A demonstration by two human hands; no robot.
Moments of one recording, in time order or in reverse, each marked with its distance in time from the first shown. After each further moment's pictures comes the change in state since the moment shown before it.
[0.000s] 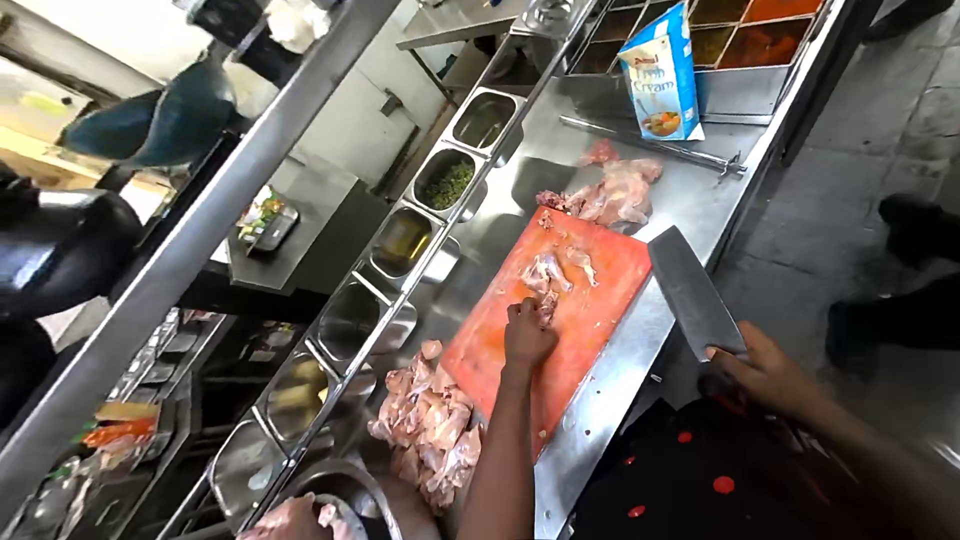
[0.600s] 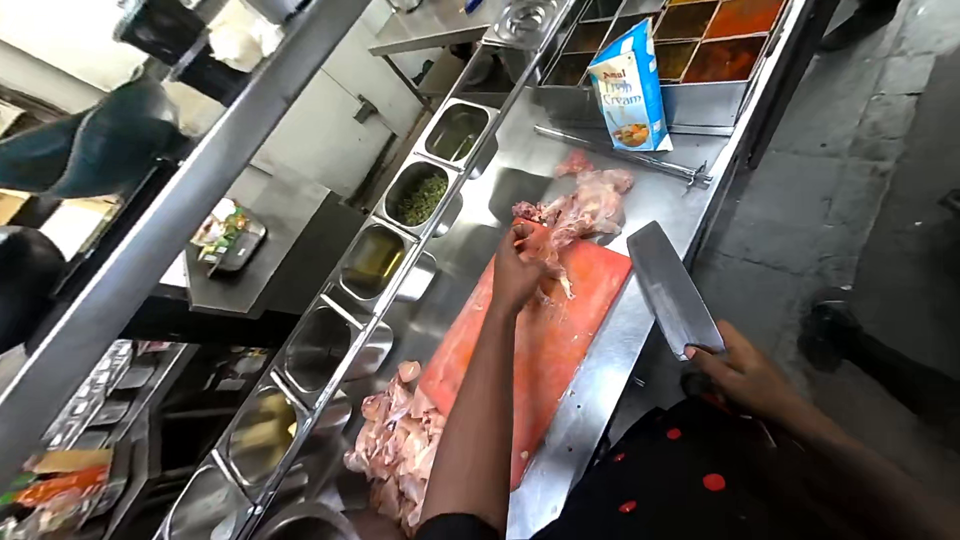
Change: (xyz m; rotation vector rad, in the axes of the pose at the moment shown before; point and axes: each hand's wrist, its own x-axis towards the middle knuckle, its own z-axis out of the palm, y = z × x) left_hand 0.070 0.099 -0.058 -0.593 0.094 0.424; right_hand -0.001 -0.007 -0.012 0.050 0.054 0.001
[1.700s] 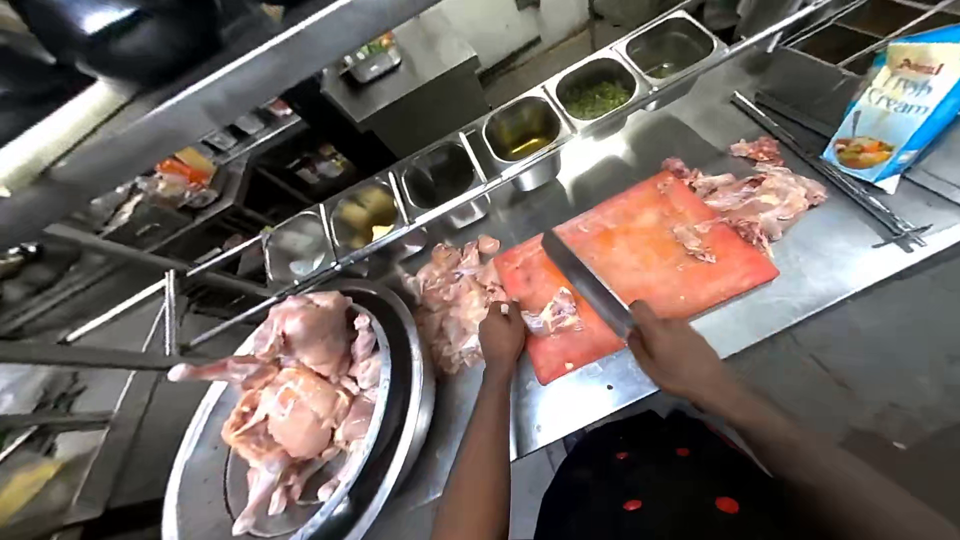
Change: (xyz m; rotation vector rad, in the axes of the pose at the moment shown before) left_hand -0.272 -0.144 -0.058 0.225 0.576 -0.851; right_hand -0.008 -0.146 0.153 -0.931 -0.504 -0.496
